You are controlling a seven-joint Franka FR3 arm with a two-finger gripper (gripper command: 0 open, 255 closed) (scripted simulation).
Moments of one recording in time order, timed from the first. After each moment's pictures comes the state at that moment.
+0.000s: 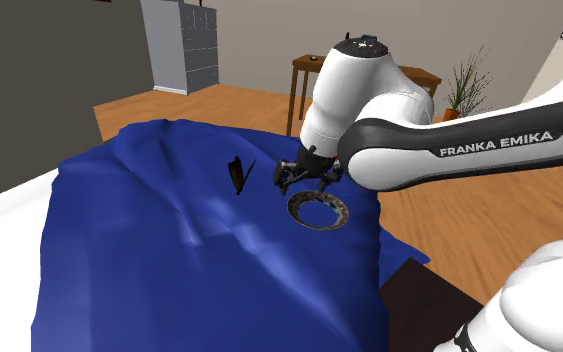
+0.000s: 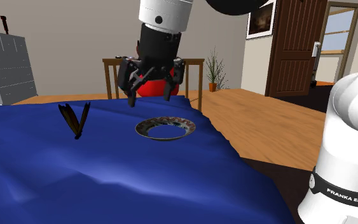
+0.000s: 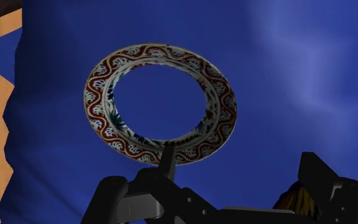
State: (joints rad) arm -0.17 -0.50 0.58 -2.47 -0.01 2.29 0.85
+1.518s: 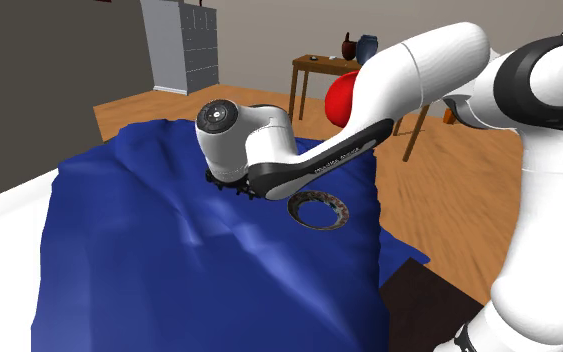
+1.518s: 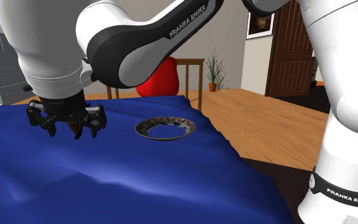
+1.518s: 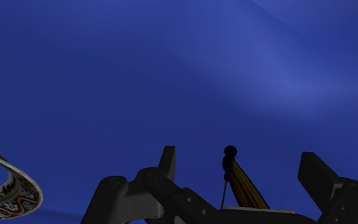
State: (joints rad) arm -0.31 0.45 0.93 -1.86 -1.08 2.04 2.08
